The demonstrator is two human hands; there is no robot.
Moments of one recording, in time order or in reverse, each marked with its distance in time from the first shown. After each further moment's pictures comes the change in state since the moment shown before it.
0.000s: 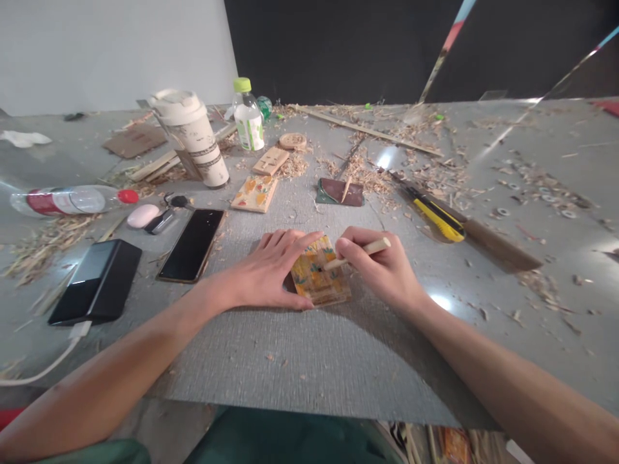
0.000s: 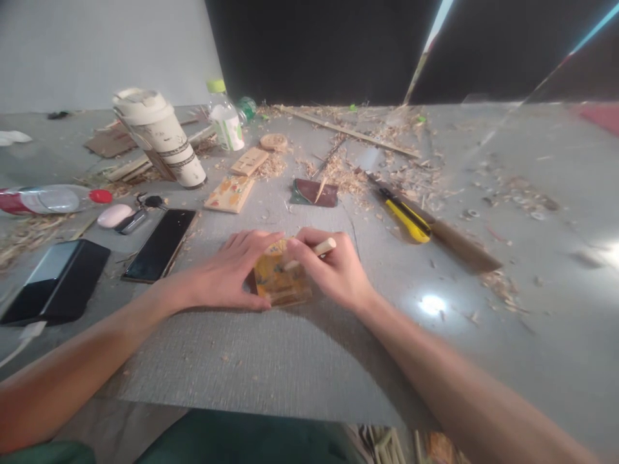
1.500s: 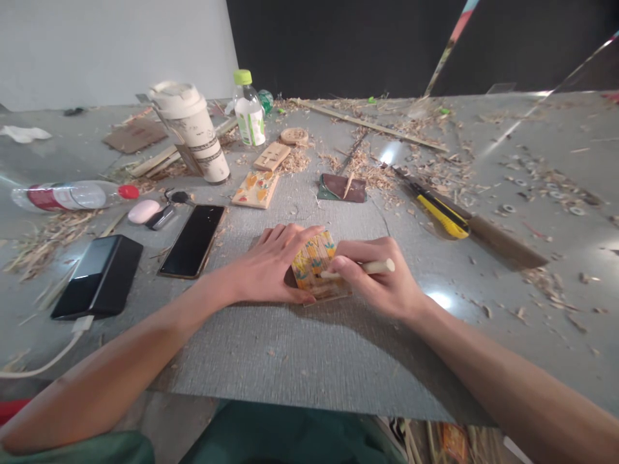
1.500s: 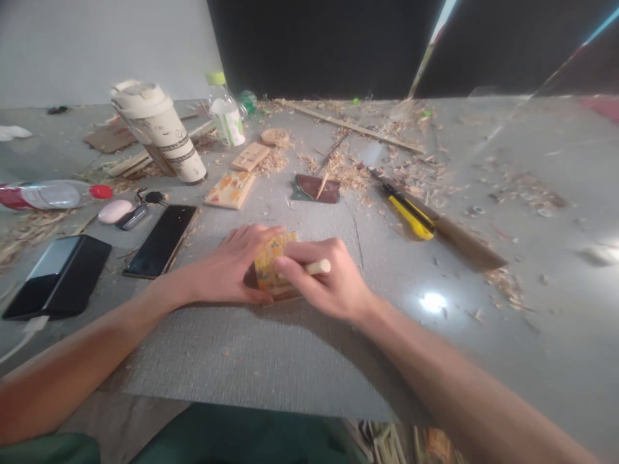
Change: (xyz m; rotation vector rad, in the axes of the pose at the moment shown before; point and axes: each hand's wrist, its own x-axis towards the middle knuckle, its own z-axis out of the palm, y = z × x) left_hand 0.003 0.005 -0.004 -0.008 0.005 -0.048; right_hand -0.009 -0.007 0.001 -0.157 -0.168 -0.223
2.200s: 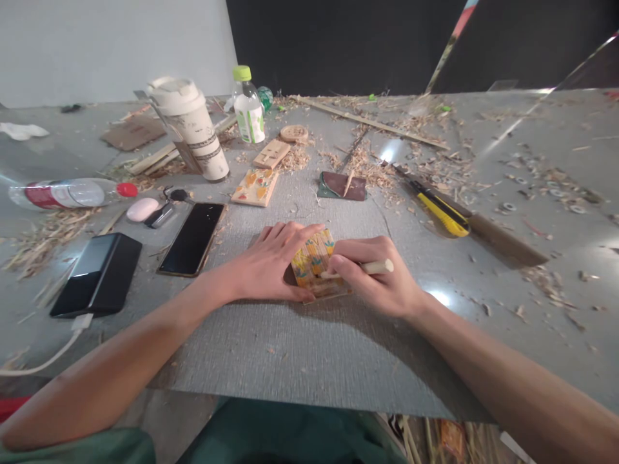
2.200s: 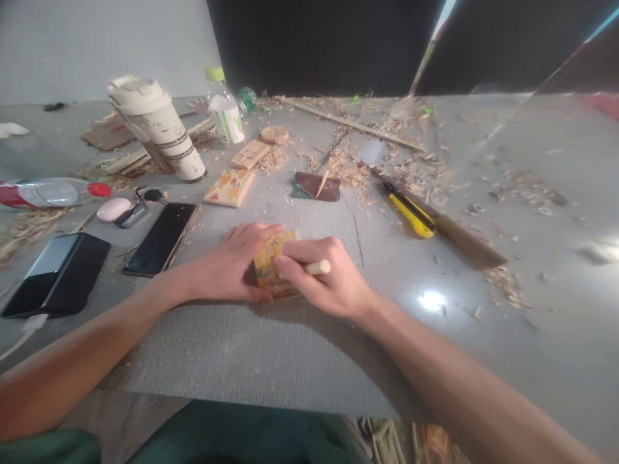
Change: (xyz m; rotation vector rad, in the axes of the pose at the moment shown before) left_hand -0.002 -0.002 0.001 0.009 0.007 0.022; right_hand 0.002 0.002 -0.002 -0.021 -0.052 -0.025
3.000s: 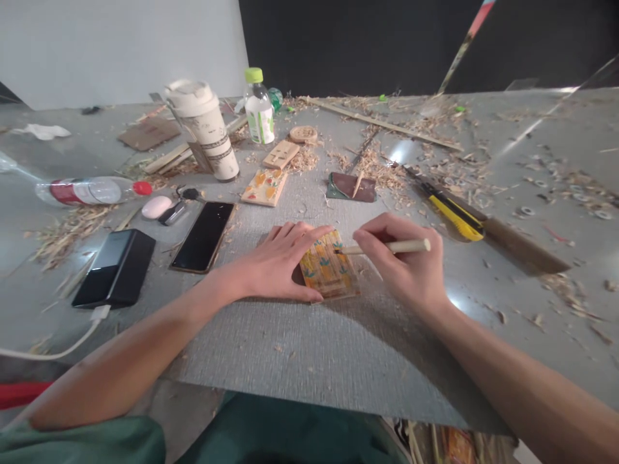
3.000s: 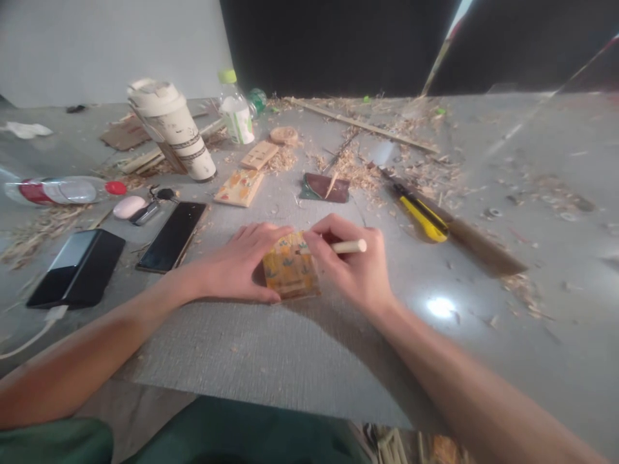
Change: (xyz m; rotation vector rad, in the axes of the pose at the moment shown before) left_hand 0.002 0.003 -0.004 -0.011 -0.039 -0.013; right_hand 0.001 -0.002 -0.003 -0.101 0.436 0.196
